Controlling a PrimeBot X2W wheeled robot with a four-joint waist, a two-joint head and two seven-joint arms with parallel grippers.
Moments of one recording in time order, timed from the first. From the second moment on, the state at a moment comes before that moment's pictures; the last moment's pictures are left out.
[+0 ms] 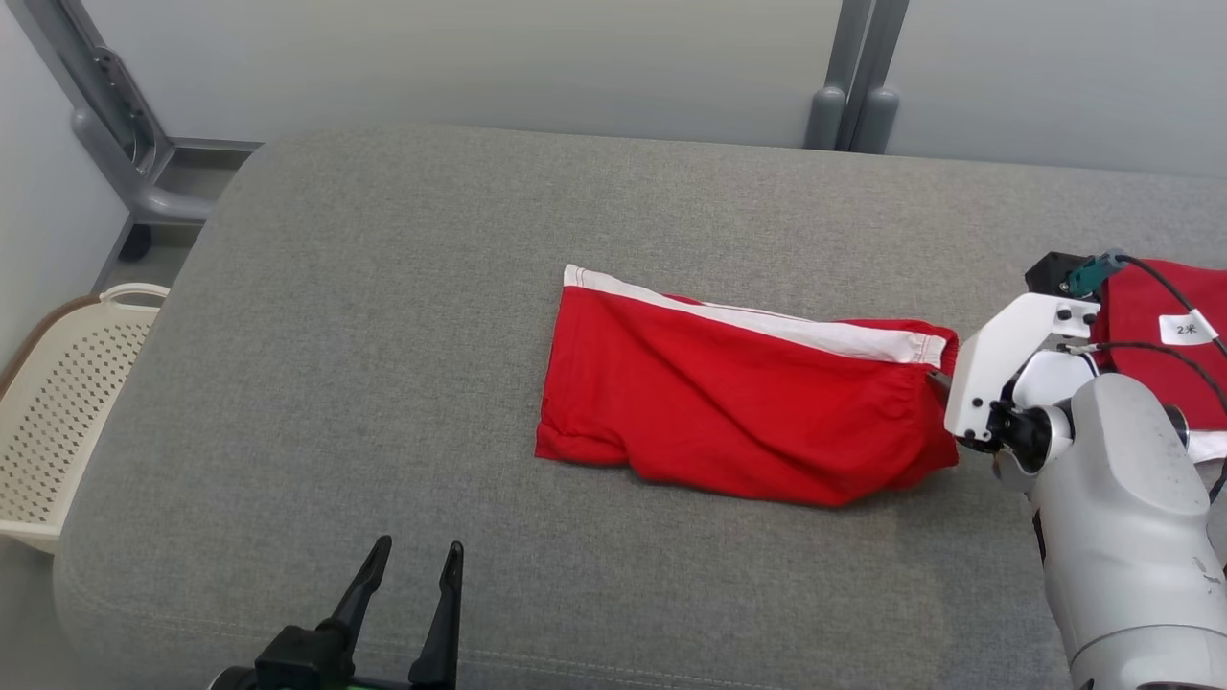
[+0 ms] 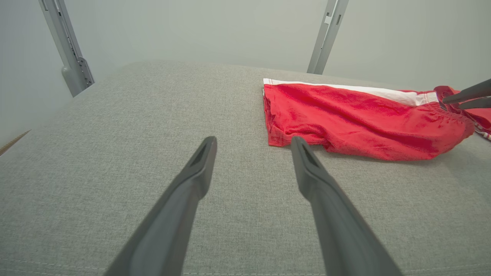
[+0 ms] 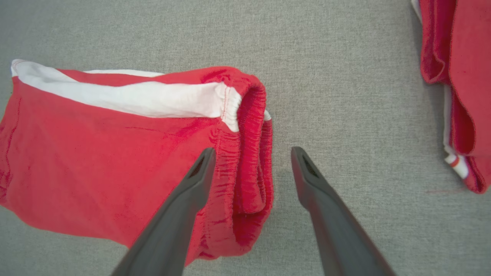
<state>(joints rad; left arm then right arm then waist) 0.09 0.15 -0.26 0.16 -0.30 -0.08 -0.26 -0.69 -0.05 -0.31 0.82 0.01 0.13 0.61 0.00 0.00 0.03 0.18</state>
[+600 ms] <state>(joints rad) 0.05 0.13 -0.28 0.19 -0.31 -0.09 -0.26 -0.74 -0.05 -0.47 0.93 -0.23 0.13 0.63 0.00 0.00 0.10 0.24</state>
